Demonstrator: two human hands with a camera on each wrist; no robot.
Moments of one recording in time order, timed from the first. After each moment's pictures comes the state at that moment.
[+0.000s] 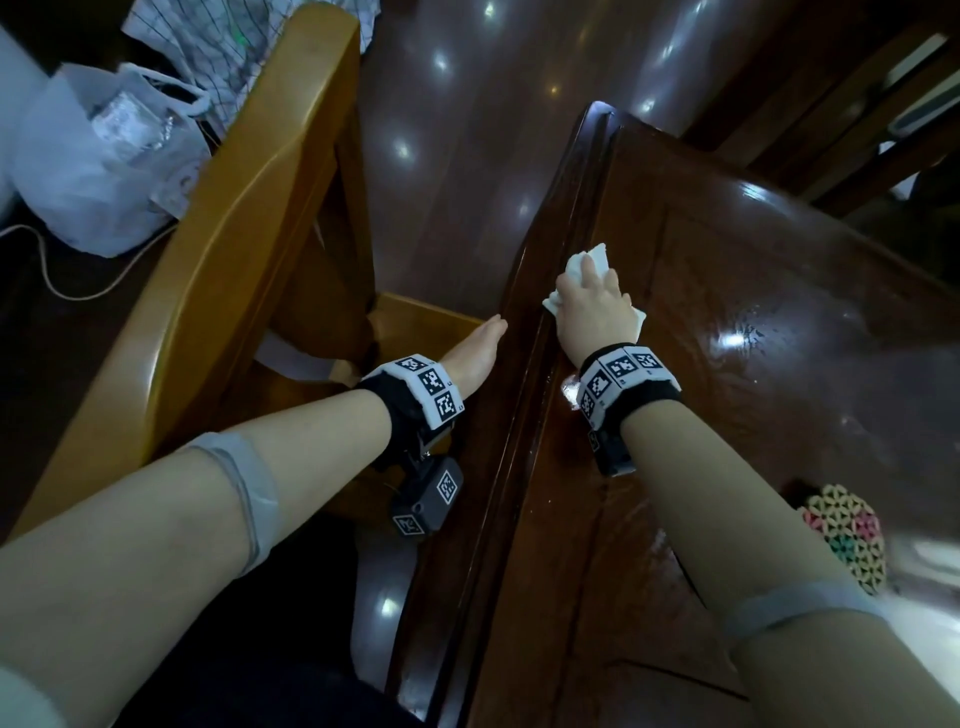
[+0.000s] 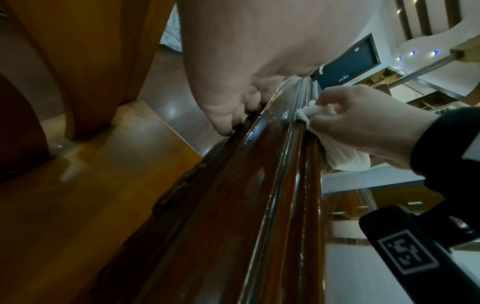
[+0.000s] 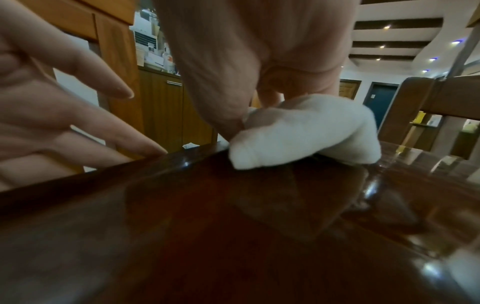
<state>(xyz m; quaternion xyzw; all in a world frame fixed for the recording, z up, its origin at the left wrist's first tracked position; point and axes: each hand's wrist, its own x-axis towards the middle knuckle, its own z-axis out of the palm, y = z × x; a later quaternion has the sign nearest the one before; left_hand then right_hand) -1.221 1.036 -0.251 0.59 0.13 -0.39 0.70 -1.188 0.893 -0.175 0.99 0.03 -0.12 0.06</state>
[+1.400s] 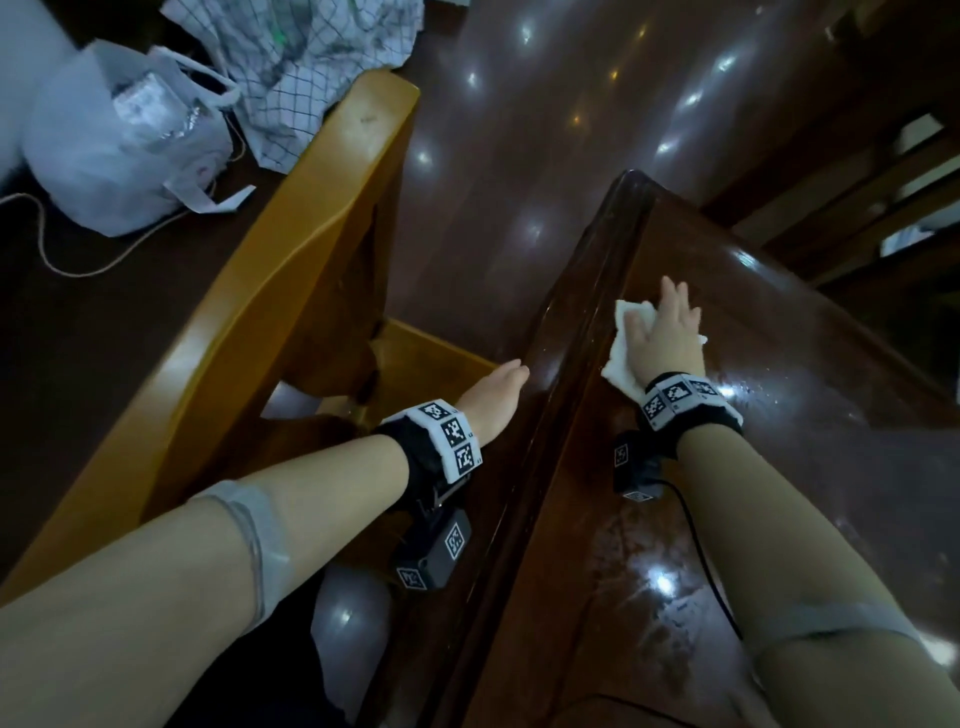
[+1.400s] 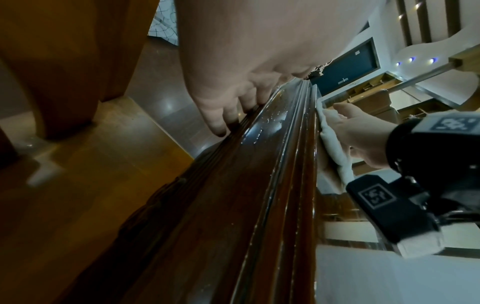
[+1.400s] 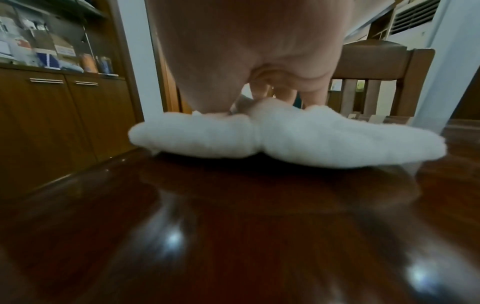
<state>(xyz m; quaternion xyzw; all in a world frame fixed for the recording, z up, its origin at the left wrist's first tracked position) -1.203 1.041 -0.203 0.65 0.13 -0.38 0.65 -1.115 0.846 -0.163 0.97 -0.15 -0.14 -0.11</state>
